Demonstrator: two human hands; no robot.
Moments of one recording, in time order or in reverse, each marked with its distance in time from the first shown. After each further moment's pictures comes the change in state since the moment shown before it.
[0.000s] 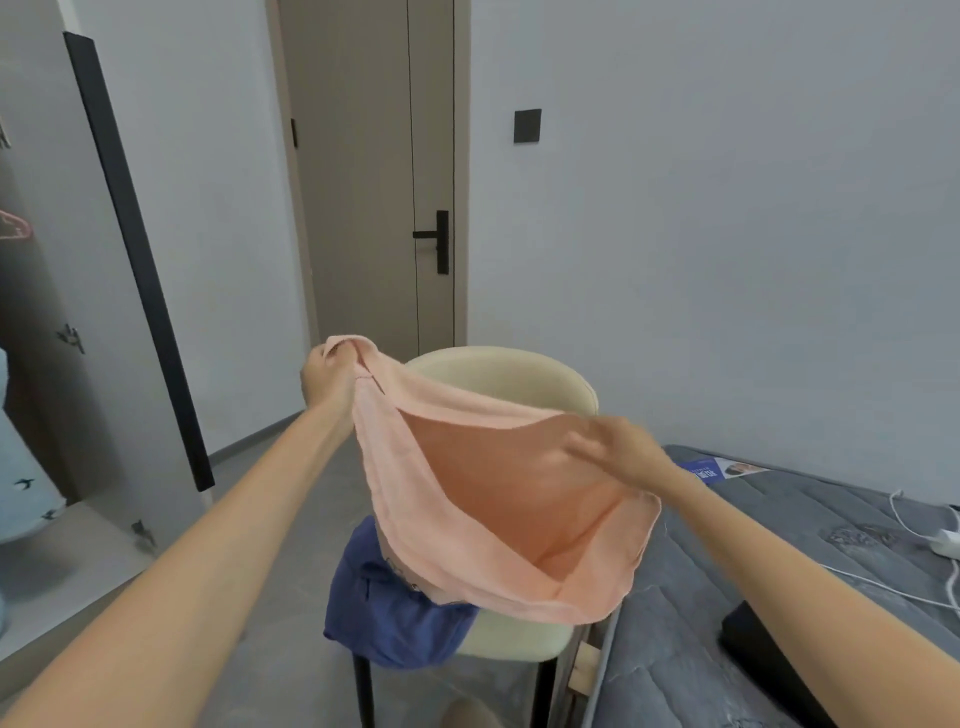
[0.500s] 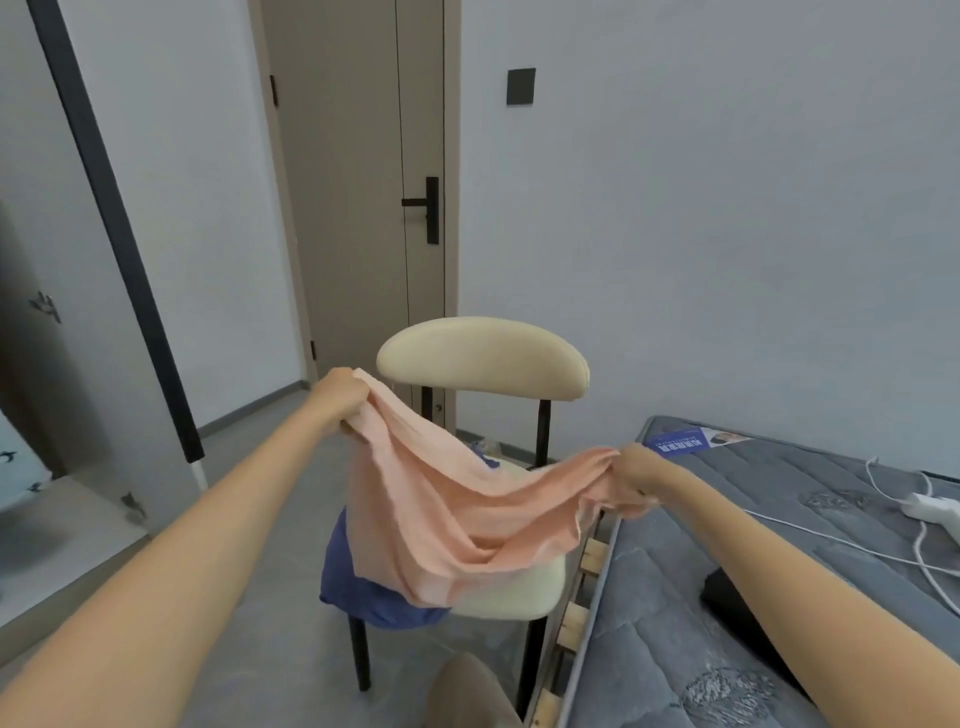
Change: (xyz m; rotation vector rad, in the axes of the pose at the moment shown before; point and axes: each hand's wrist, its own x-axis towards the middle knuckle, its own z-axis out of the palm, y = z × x) left_hand -0.008 -0.034 -0.012 0.673 -0.413 -0.050; right_hand -0.025 0.035 0.023 0.114 -0.341 0.553
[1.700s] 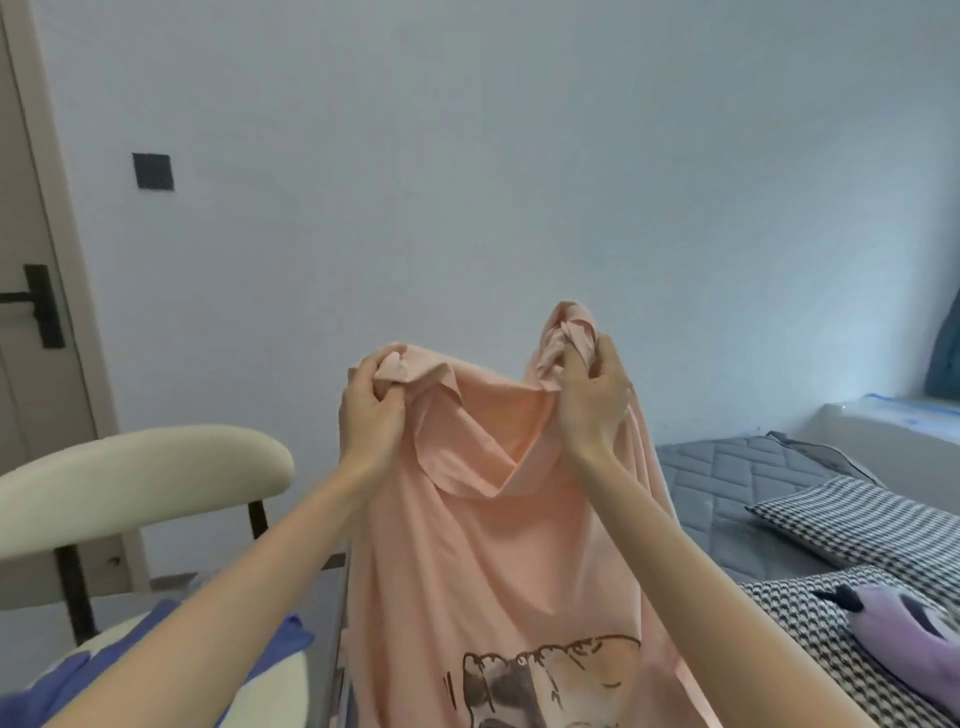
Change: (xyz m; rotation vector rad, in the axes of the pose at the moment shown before) left_hand -0.184 0.224 0.200 -0.786 -0.339 0.752; right_hand -0.216 0.070 -0.166 0.704 1.546 -0.308
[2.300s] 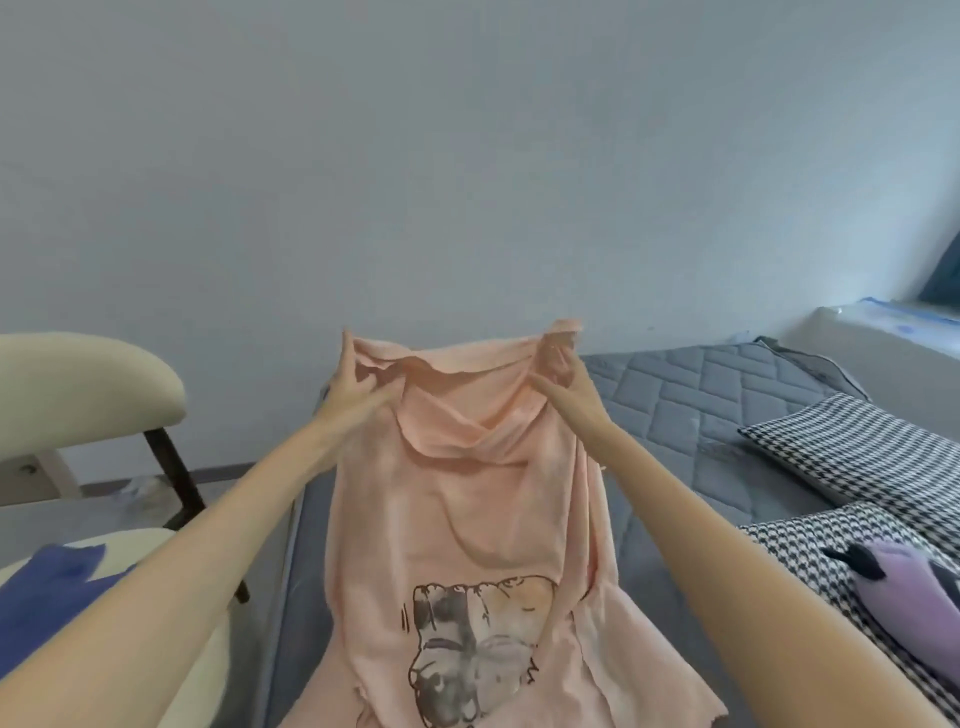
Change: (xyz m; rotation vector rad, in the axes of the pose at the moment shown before) left_hand 0.078 -0.208 0.082 0.021 -0.430 -0.507; right_hand 0.089 0.252 0.013 -0.175 -0.652 0.463
